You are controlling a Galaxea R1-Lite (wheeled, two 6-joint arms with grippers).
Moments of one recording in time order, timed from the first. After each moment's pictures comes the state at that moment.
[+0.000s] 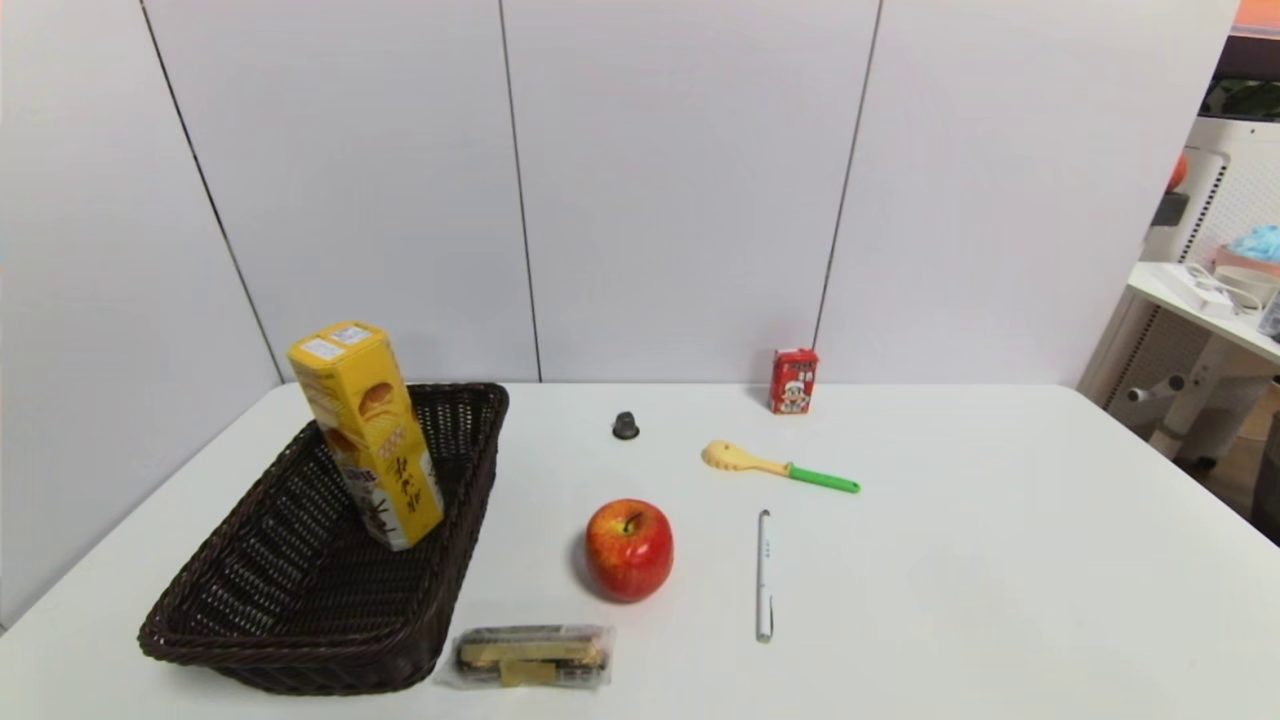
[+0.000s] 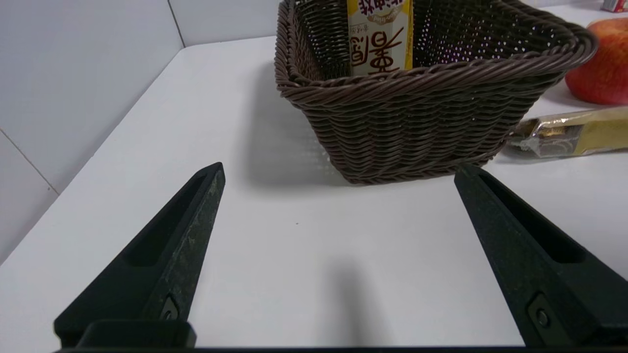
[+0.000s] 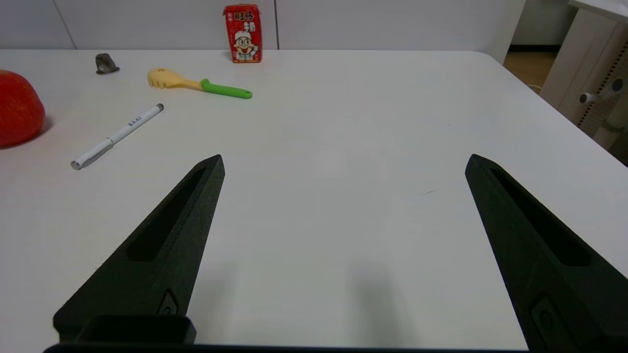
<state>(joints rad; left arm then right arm) 0.00 0.01 0.00 0.01 -0.04 0.07 0.00 0.00 0.00 0.00 0.00 0.00</state>
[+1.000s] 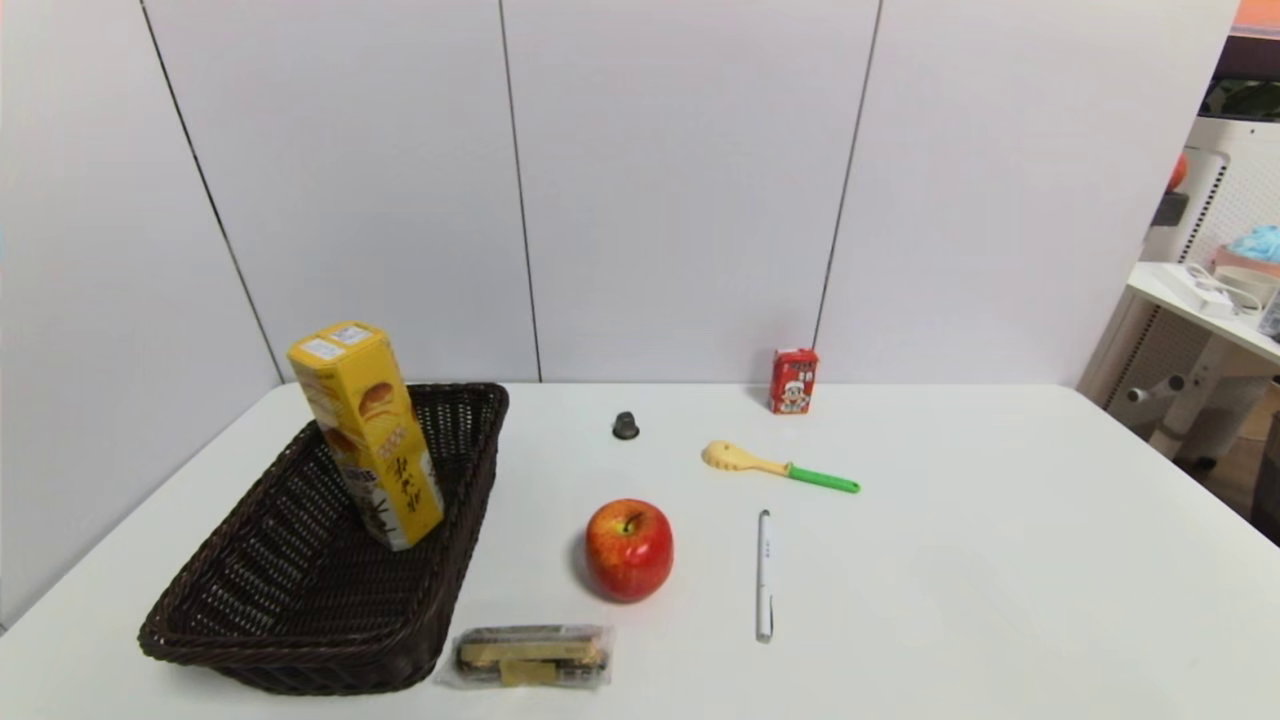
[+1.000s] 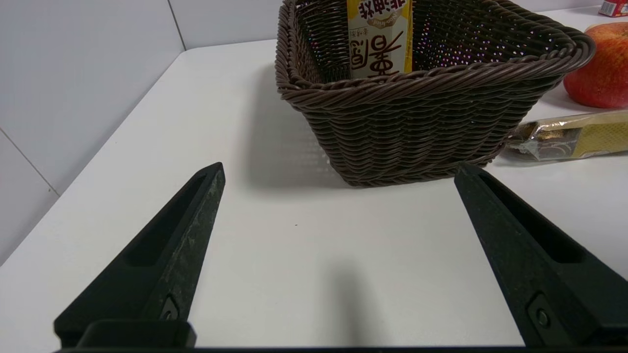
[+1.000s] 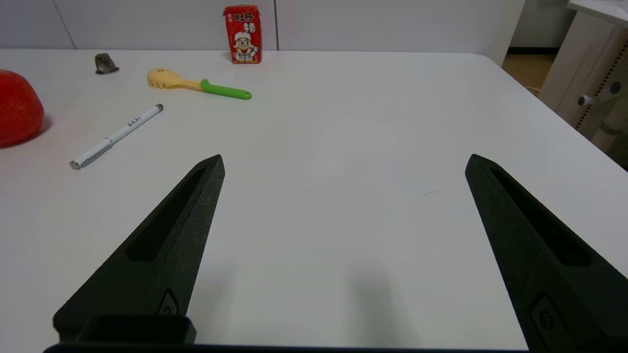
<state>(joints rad) 0.00 0.00 0.00 0.01 -0.04 0.07 0.00 0.00 0.00 0.00 0.00 -0.01</state>
